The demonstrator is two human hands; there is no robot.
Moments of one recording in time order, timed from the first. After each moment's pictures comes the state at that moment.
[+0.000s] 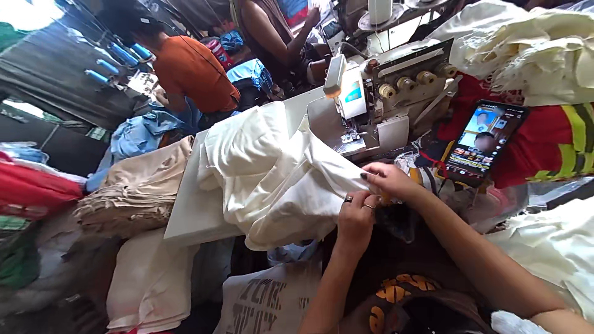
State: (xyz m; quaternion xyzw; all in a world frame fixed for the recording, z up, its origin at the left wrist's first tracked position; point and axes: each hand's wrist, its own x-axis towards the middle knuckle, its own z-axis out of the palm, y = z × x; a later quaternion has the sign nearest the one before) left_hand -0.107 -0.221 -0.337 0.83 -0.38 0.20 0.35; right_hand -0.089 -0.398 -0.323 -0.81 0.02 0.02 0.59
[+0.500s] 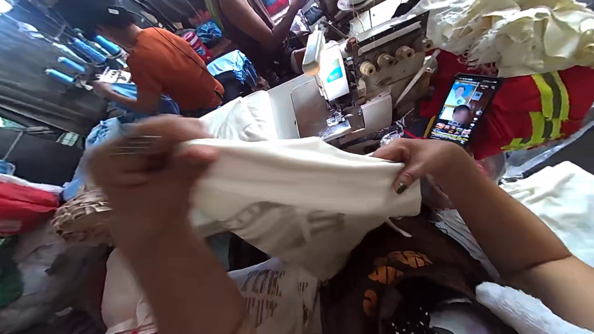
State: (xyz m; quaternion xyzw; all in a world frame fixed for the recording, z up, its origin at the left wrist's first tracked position) left_hand 0.003 -0.049 -0.107 0.67 -0.56 0.06 0.48; right_hand -0.123 -0.438 -0.259 -0.60 -0.36 0.14 0.70
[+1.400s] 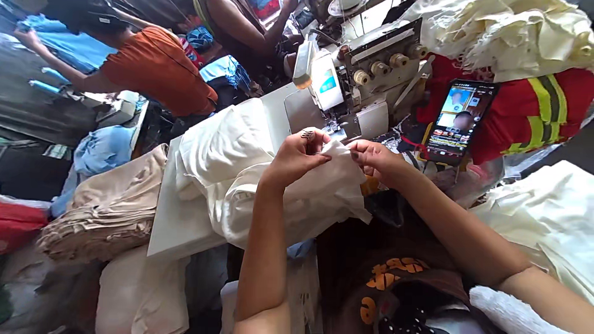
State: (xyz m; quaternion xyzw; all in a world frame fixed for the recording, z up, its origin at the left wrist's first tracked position) left_hand 0.031 -0.198 -0.217 0.73 -0.46 -0.19 0.47; right_hand -0.094 -0.397 -0.307 -0.57 -0.03 0.01 0.82
